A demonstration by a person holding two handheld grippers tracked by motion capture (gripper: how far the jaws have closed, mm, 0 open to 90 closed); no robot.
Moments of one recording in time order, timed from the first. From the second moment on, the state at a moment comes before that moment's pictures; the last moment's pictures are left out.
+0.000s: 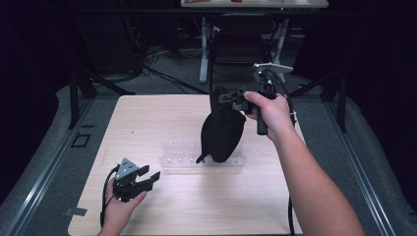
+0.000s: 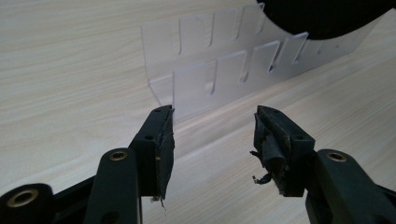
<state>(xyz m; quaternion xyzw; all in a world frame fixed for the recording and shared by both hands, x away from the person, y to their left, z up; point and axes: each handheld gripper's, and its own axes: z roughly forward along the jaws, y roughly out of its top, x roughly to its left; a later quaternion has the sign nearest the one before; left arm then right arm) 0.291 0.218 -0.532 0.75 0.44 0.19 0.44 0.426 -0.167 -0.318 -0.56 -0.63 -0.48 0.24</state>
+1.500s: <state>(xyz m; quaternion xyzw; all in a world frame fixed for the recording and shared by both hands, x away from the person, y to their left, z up) 0.299 0.124 -0.473 0.80 0.32 0.18 0.47 0.428 -0.135 -0.320 -0.54 -0.63 -0.49 0.26</state>
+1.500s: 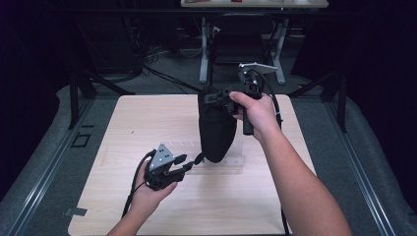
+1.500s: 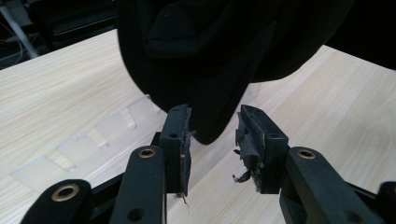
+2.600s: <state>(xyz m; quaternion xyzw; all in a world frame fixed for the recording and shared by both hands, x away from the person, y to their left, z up) 0.302 0.111 -0.483 0.81 0.31 0.19 0.46 0.417 -0.149 -0.307 -0.53 -0.63 -0.51 0.24</state>
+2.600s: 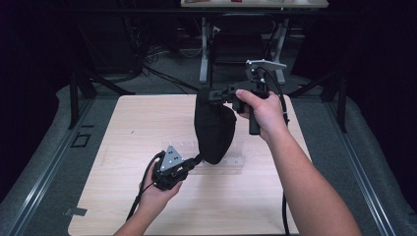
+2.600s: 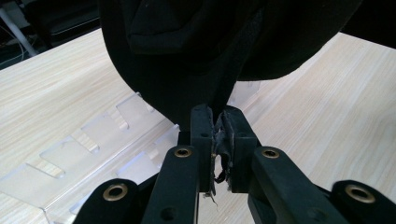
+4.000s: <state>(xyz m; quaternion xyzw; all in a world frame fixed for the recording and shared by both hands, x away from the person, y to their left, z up) 0.301 0.149 -0.512 0.80 0.36 0.21 0.43 0.388 -0.197 -0.309 -0.56 -0.66 -0.48 0.14</state>
